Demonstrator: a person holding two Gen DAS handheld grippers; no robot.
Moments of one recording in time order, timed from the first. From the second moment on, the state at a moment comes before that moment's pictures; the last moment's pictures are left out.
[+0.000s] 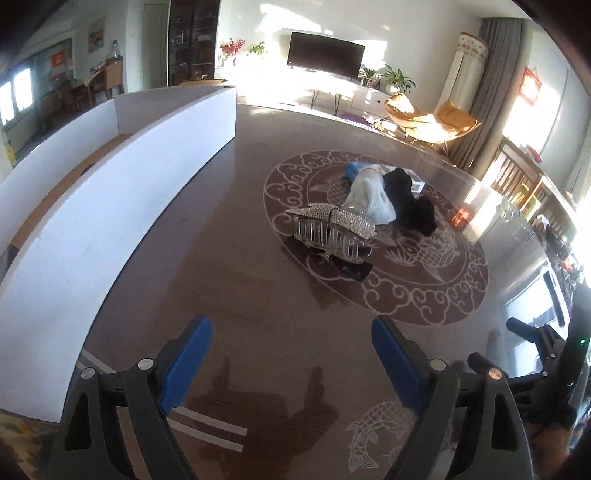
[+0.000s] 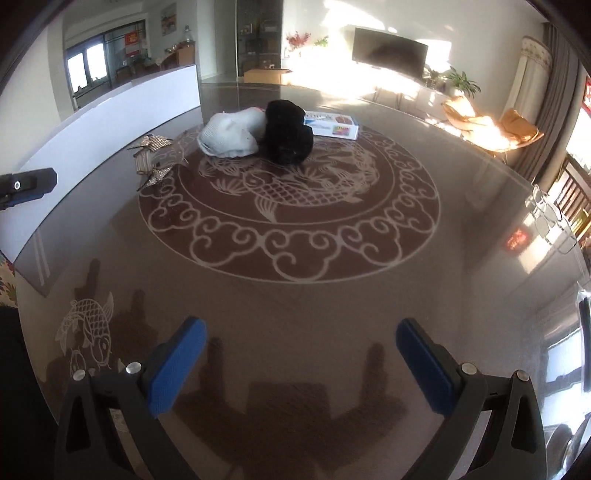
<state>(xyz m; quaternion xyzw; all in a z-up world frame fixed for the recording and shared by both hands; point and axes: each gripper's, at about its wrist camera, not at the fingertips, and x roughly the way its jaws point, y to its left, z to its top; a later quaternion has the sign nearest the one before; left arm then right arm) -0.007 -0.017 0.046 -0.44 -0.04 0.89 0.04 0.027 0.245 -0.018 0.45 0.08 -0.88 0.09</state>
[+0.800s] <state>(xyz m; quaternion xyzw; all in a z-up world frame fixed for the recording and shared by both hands) -0.012 -0.003 0.013 -0.45 -0.01 0.89 0.03 0.027 0.245 -0.025 0.45 0.06 -0.88 0.10</state>
